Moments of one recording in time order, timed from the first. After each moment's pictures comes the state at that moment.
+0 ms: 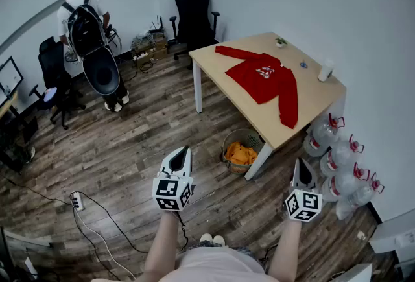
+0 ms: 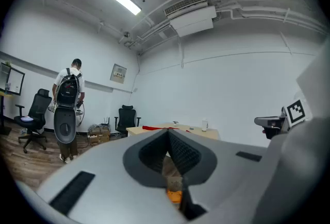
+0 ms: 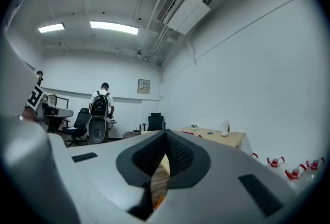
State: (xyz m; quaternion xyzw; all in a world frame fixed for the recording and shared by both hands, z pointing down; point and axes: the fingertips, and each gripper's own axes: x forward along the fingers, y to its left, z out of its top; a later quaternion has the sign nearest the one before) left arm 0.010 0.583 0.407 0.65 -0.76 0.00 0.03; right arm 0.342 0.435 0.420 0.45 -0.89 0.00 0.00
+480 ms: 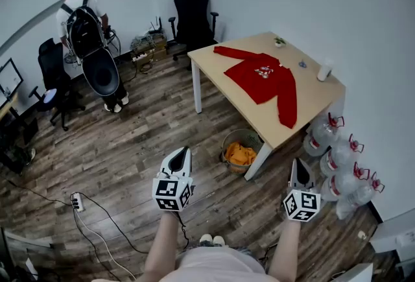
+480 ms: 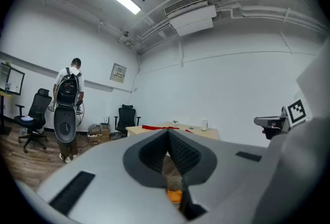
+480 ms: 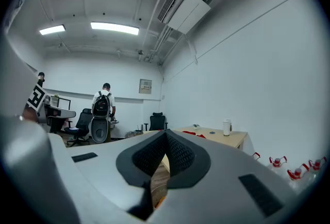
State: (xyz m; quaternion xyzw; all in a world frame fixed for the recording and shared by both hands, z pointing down) left arm 0.015 0.579 0.409 0.65 -0.76 0.00 0.04; right arm 0.340 0.435 0.420 0.44 -0.90 0.00 0.01
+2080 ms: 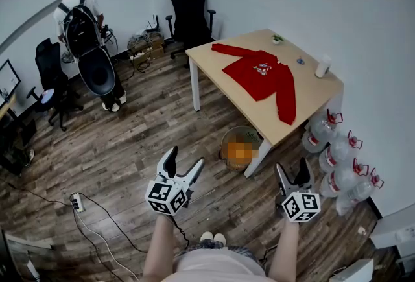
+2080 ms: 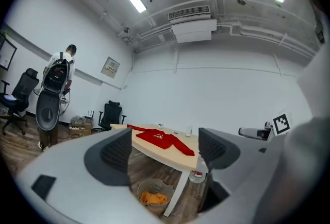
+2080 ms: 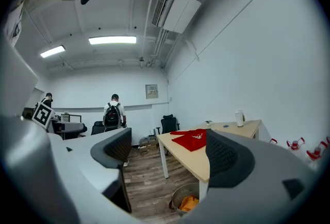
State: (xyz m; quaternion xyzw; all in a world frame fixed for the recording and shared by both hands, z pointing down) left arm 0.033 0.592 0.412 0.71 -0.70 -0.06 0.05; right arm 0.325 0.460 0.426 0.39 -0.92 0.06 -0.04
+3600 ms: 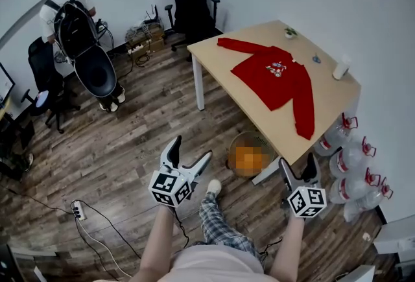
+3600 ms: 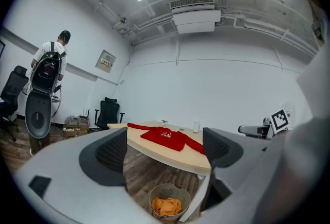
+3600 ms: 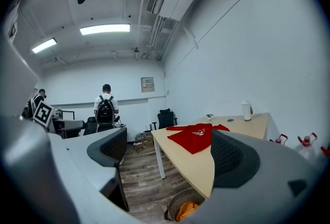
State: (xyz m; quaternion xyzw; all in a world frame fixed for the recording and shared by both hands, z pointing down) left arm -0.066 0.441 0.451 0.72 -0.69 -0.04 0.06; right arm 0.227 0.319 0.472 0.40 -0.91 0.08 -0.01
